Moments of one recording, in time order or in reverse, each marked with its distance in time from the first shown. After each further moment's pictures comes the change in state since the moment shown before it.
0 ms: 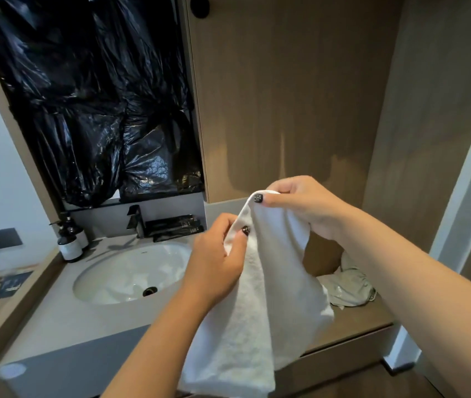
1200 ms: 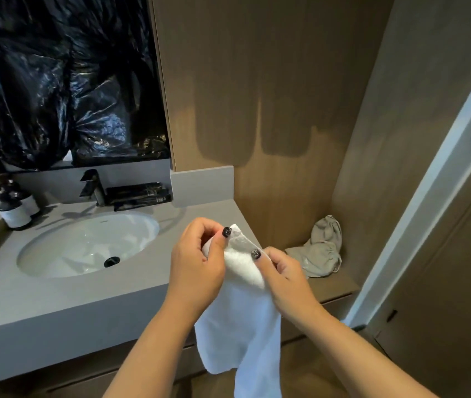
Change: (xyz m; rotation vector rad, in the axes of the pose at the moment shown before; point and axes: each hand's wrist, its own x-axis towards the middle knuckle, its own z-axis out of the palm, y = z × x) left_hand -0.014 -0.015 0.084 -0.119 0.111 -0.225; right_hand -0.083 0.137 0.022 0.044 0.260 0.063
